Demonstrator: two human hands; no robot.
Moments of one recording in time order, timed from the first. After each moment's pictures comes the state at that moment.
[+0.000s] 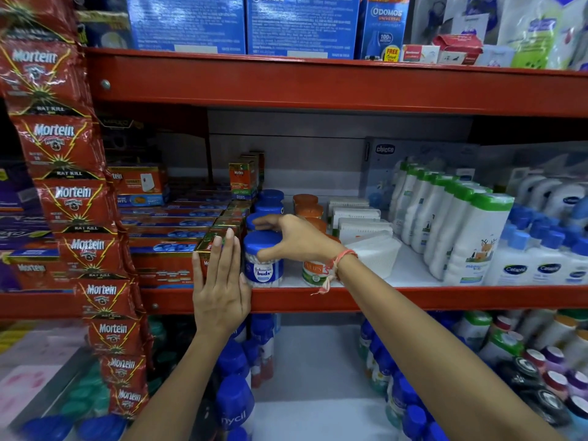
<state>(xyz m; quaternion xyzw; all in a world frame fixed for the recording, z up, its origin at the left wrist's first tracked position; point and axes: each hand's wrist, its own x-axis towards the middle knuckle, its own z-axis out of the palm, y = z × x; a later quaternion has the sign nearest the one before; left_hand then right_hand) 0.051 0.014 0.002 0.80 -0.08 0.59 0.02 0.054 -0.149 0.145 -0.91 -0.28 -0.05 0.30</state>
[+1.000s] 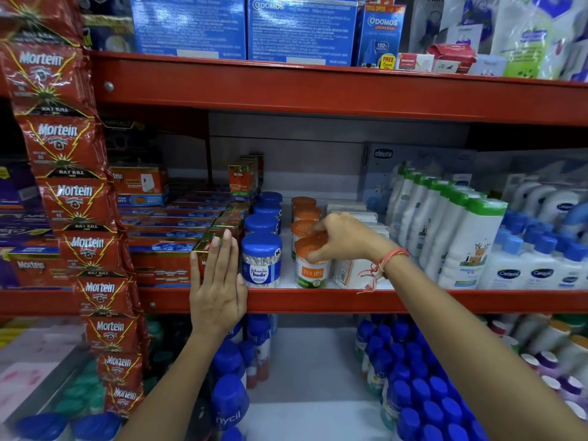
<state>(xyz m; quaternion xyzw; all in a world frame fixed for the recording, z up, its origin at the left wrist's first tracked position) 0.051 0.016 0.003 0.81 -0.09 0.58 0.03 0.039 -0.215 0.165 -0.97 -0.19 -0.07 0.12</state>
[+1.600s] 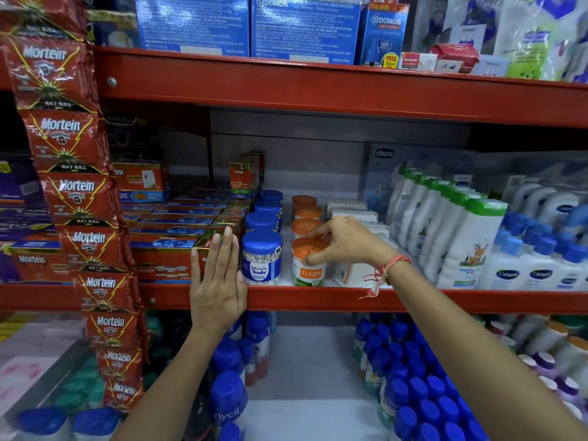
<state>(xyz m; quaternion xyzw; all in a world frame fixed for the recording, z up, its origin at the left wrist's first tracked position) 0.051 0.016 0.000 0.81 -0.09 0.57 0.02 0.037 -0.221 0.153 -0.96 -0.20 -0.08 0.18</state>
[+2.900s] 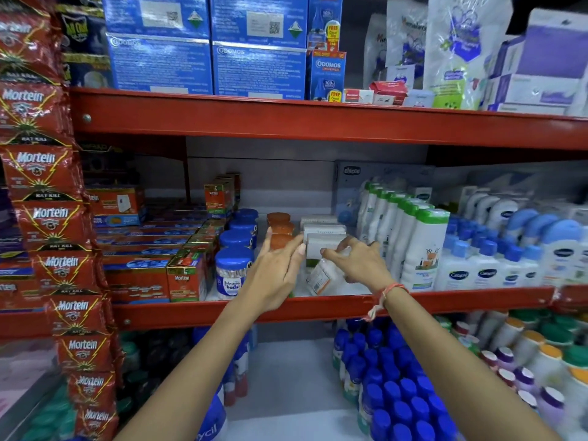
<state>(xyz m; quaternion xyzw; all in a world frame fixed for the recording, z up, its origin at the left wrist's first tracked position) 0.015 -0.100 0.101 0.88 -0.26 0.25 0.31 0.021 -0.281 0.128 -0.93 0.07 -0.14 0.33</state>
